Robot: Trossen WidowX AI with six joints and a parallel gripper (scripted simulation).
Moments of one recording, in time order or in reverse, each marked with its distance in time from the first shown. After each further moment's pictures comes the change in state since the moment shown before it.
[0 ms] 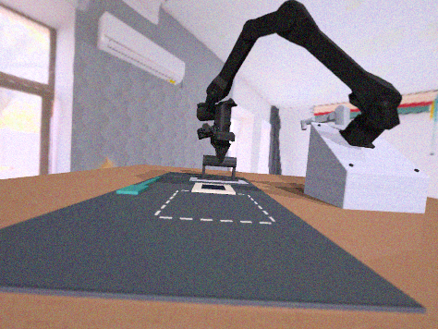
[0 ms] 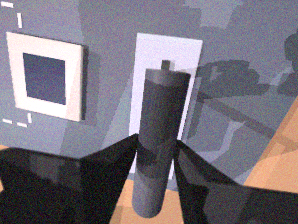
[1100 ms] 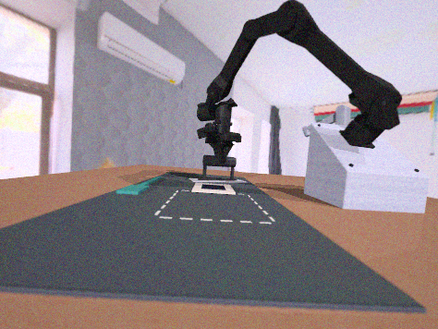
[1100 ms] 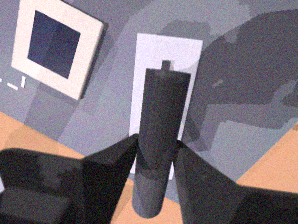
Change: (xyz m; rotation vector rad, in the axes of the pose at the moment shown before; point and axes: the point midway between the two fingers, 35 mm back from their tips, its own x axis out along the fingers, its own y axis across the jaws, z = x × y) arm 0.000 0.000 -0.001 -0.277 -0.003 0.004
